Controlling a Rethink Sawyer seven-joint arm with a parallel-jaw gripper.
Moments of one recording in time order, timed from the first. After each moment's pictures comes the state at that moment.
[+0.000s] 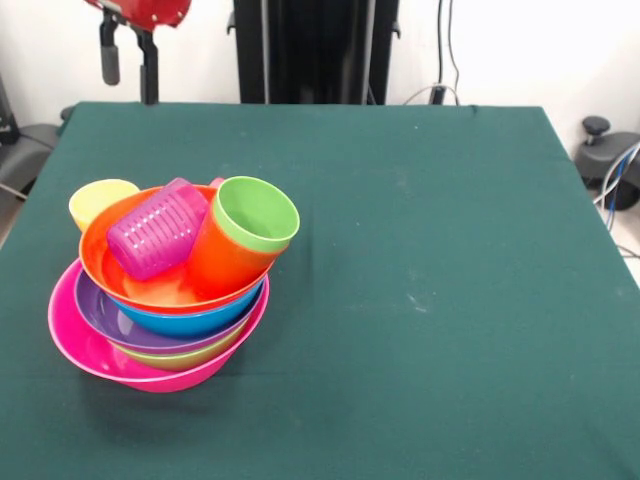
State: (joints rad) arm -0.56 -0.85 0.06 1.70 -0.13 0.54 2.07
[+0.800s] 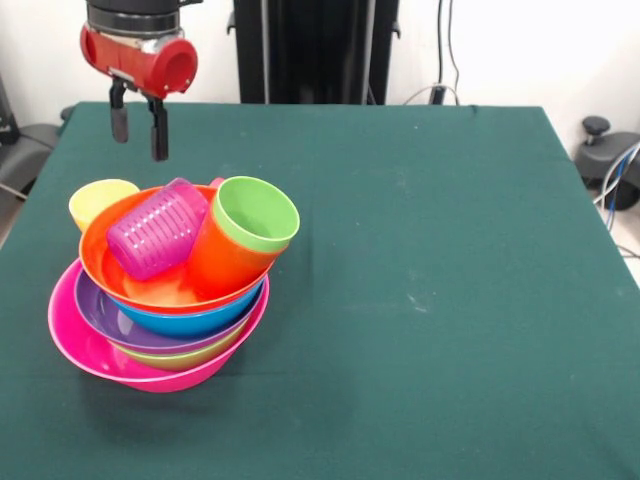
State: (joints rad) arm -0.62 -0.74 0.12 1.70 -0.23 0.44 2.07
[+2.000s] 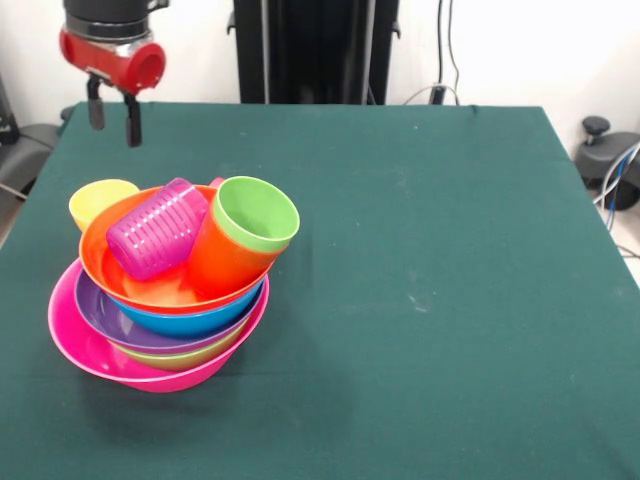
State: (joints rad) arm -0.78 -0.73 0.19 1.77 -0.41 0.44 2.07
